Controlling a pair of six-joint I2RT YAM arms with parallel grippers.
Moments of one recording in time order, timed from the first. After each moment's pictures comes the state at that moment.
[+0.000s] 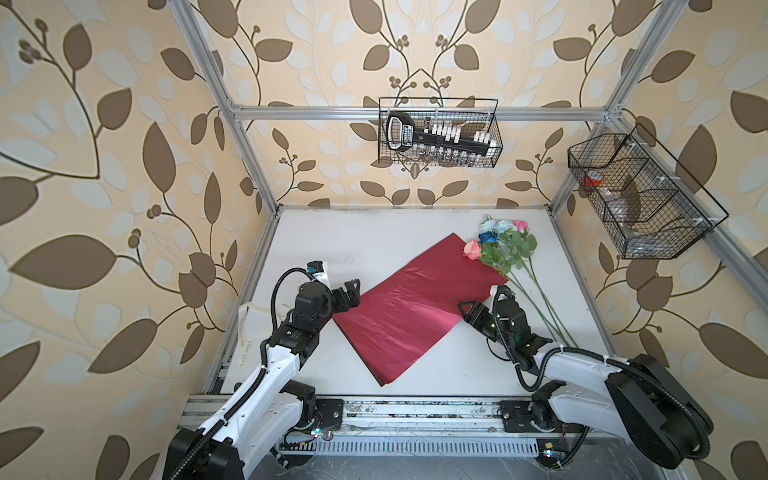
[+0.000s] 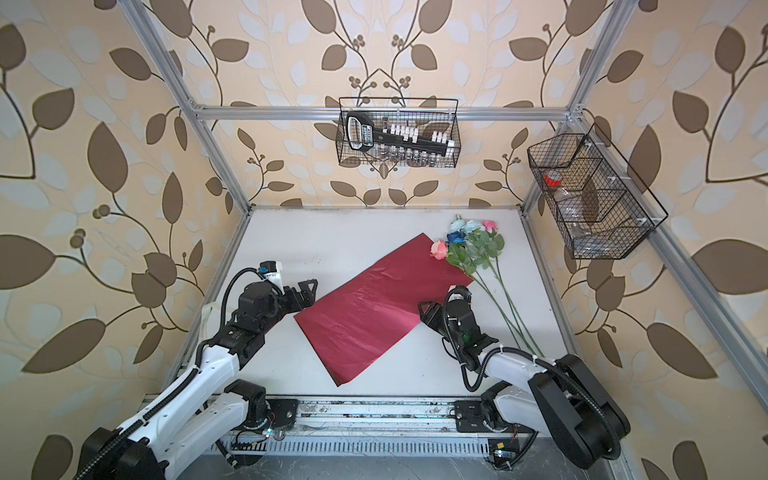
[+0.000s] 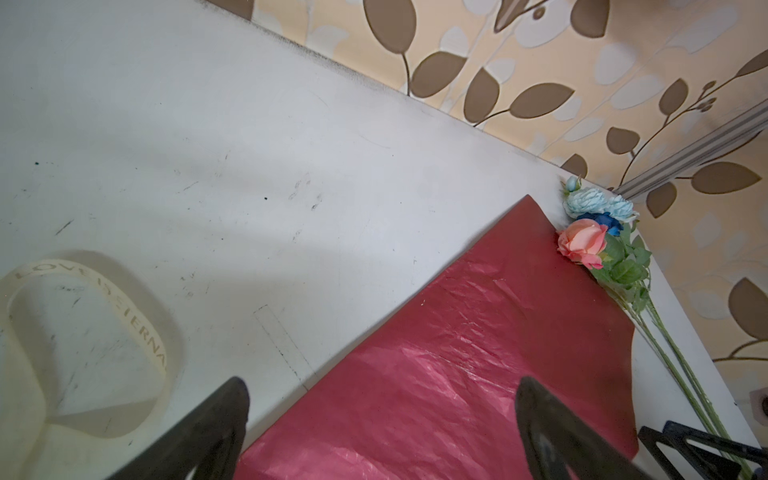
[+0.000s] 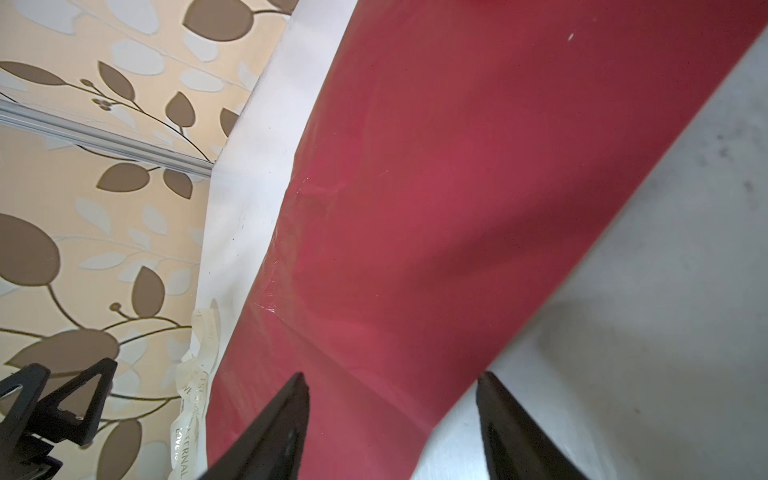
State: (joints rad) left arm -0.24 0.85 0.42 -0.04 0.03 -0.51; right arm 0.46 1.23 0.22 0.44 -0.02 0.98
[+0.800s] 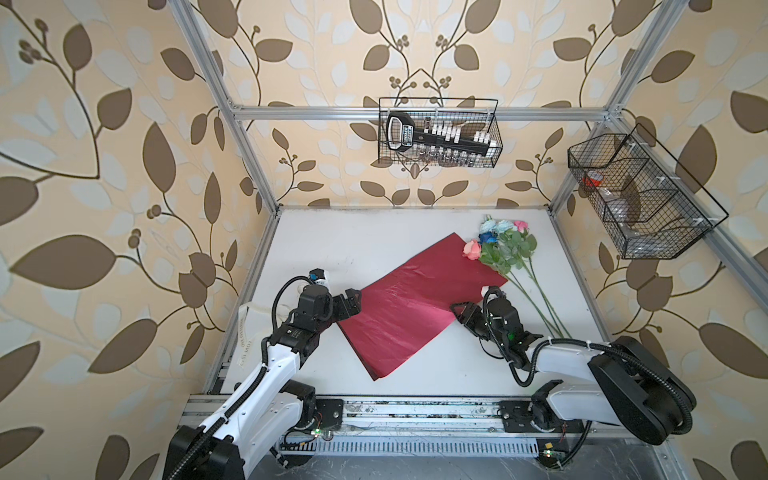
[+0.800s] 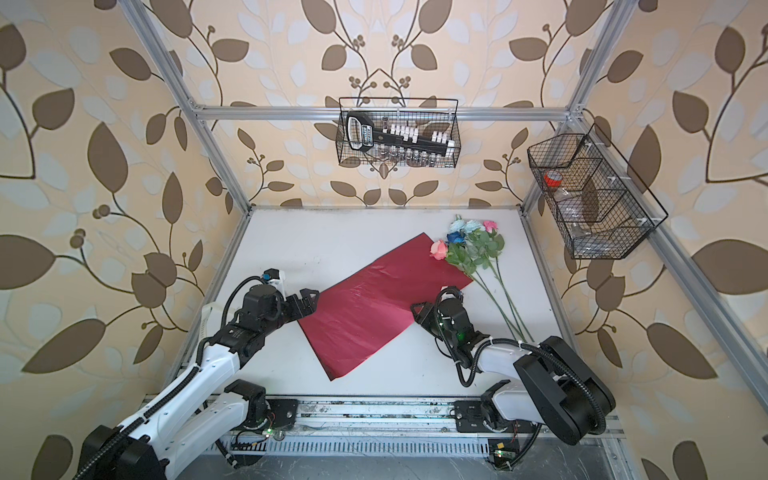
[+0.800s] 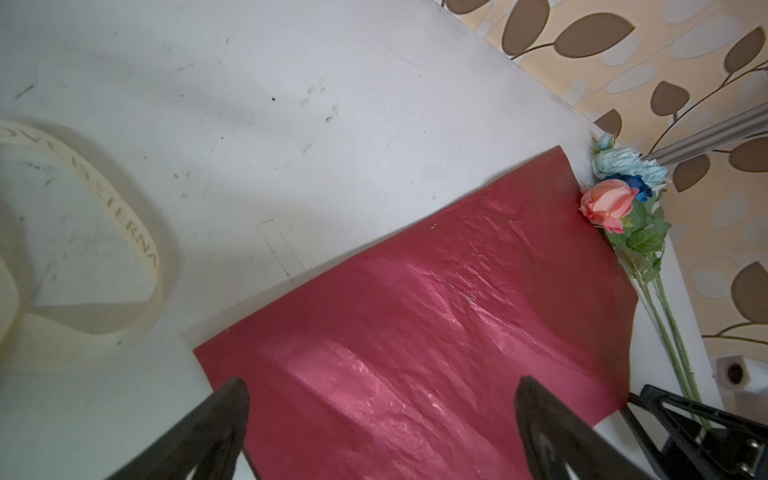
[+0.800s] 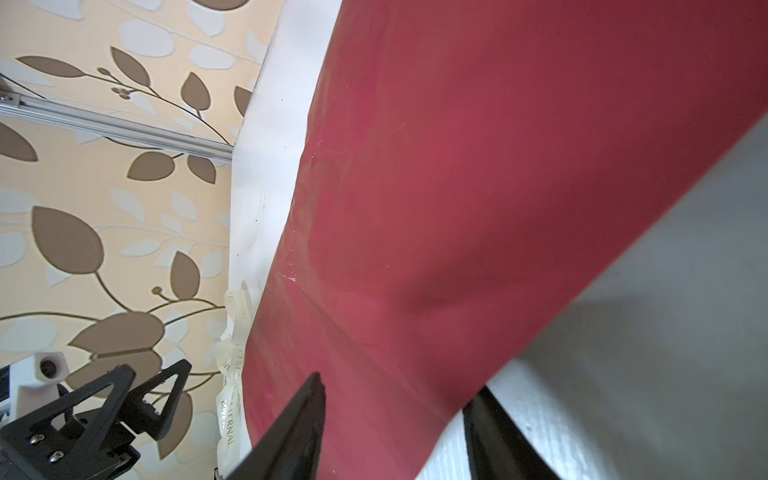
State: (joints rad) left arm -0.24 0.83 0.43 -0.24 0.10 -0.63; right arm 0.51 1.32 0.24 0.53 -0.07 1.08
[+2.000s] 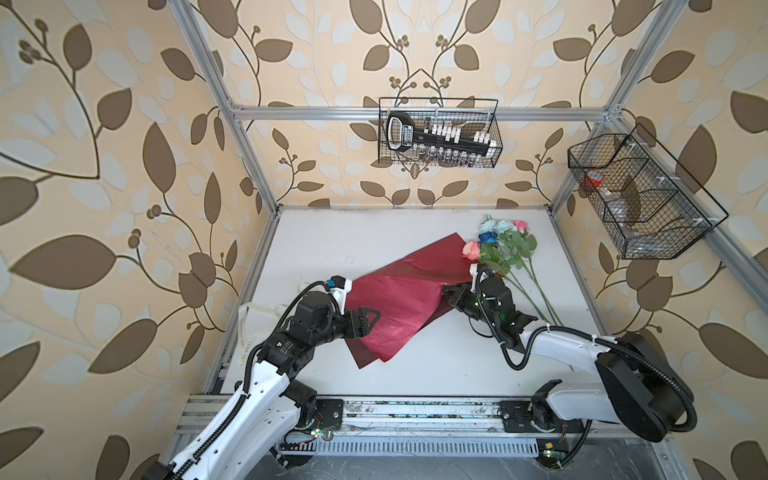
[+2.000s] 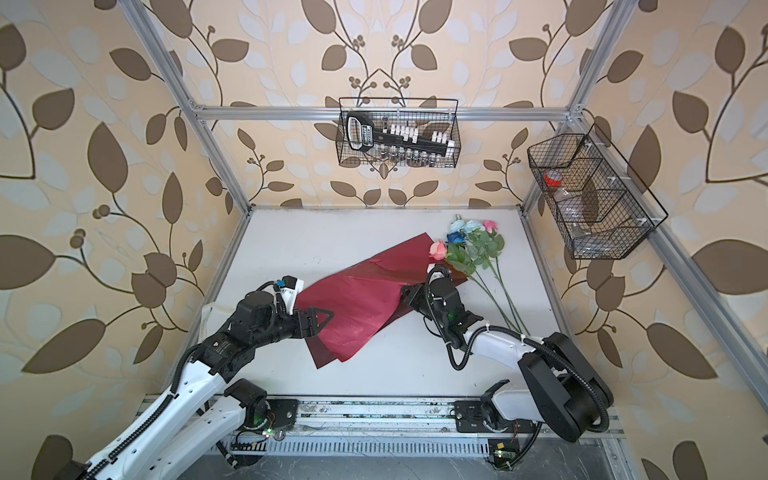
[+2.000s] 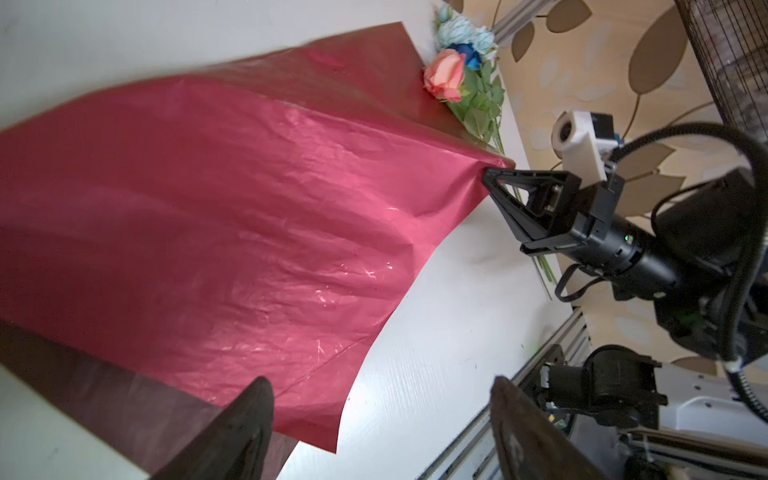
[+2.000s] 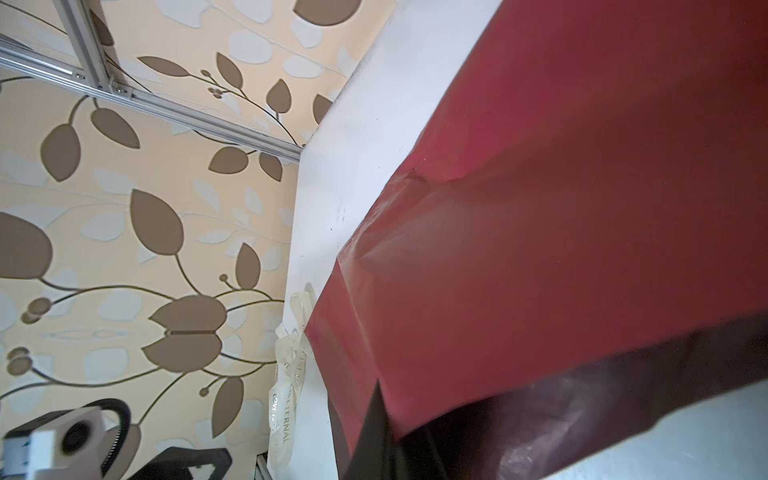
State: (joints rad) left arm -0.48 0.70 0.55 -0.43 0.31 -0.55; right arm 0.54 1.32 0.50 0.40 -0.10 1.03
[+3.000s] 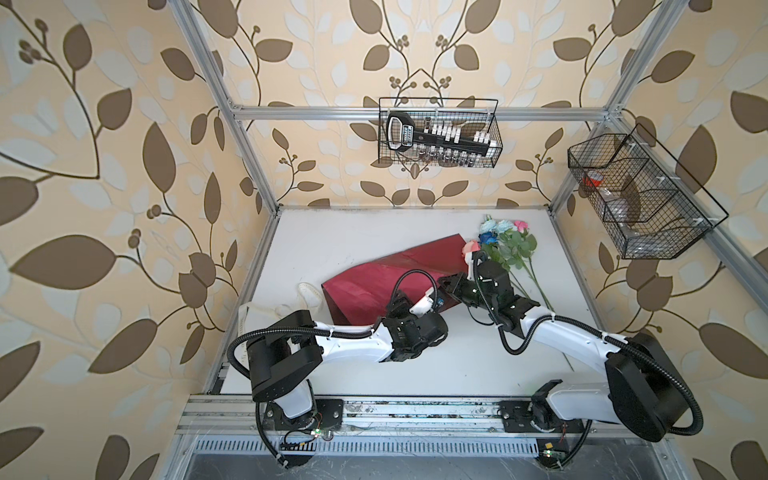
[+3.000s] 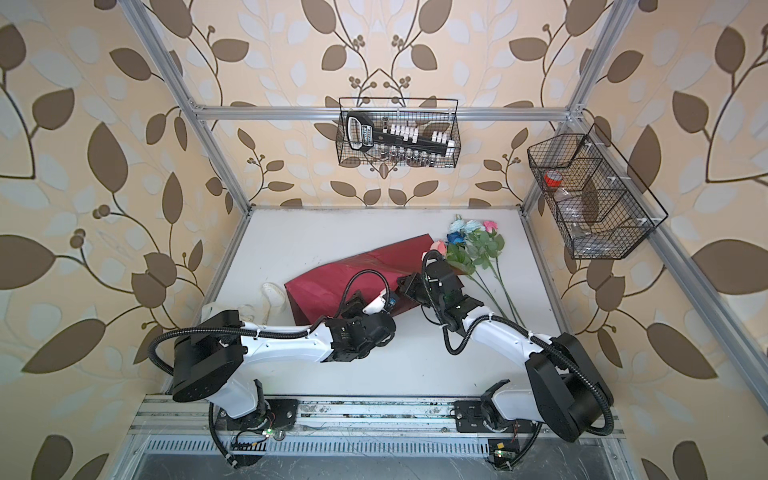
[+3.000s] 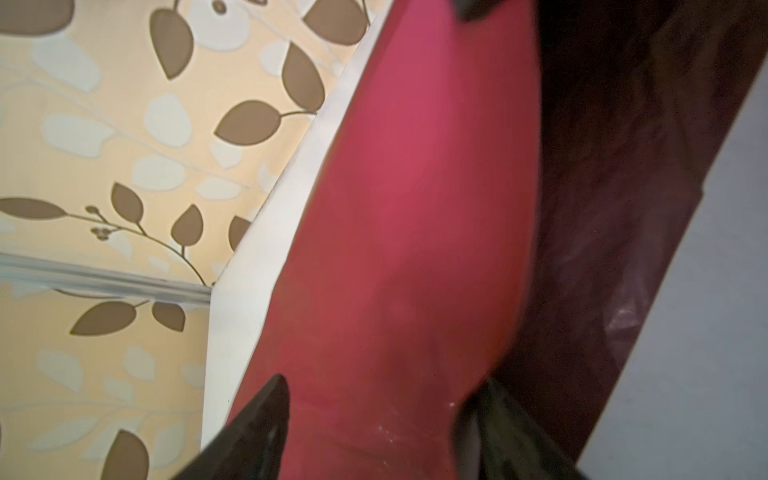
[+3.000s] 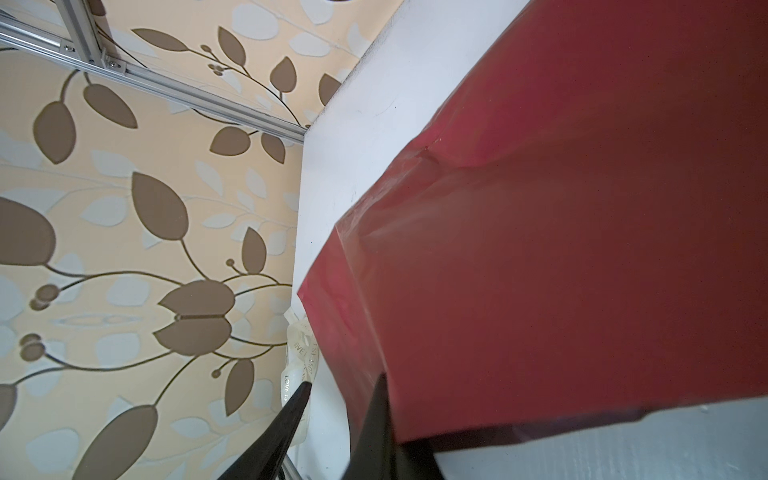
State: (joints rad) left arm -1.10 1.61 0.86 -0.17 -0.94 0.02; right arm 0.52 1.33 0.66 0.20 -0.18 1.00
